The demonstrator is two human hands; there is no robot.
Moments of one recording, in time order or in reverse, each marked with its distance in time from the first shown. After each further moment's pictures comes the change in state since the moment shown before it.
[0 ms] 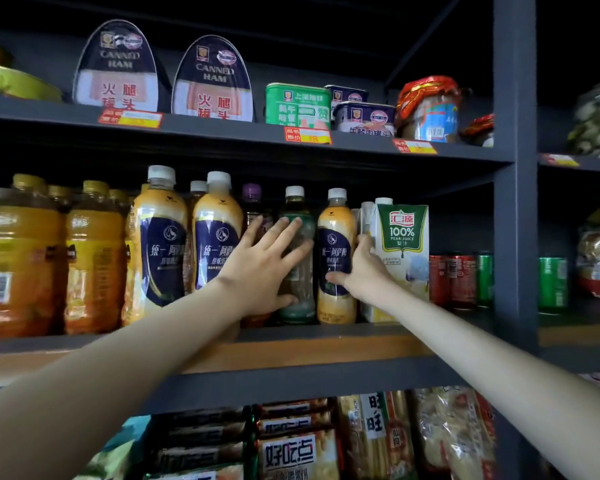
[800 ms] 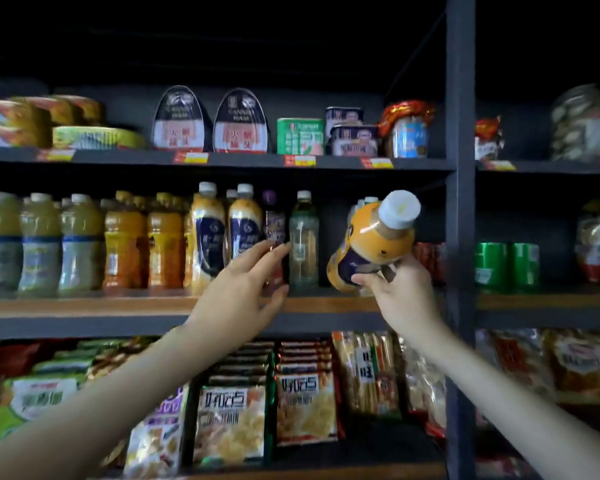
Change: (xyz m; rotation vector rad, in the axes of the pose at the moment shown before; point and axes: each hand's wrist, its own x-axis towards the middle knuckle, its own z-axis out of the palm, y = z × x) left_hand -0.146 0.041 -0.121 -0.708 0.258 -0.270; right_hand -0.169 -0.007 -0.080 0.416 0.244 -0.276
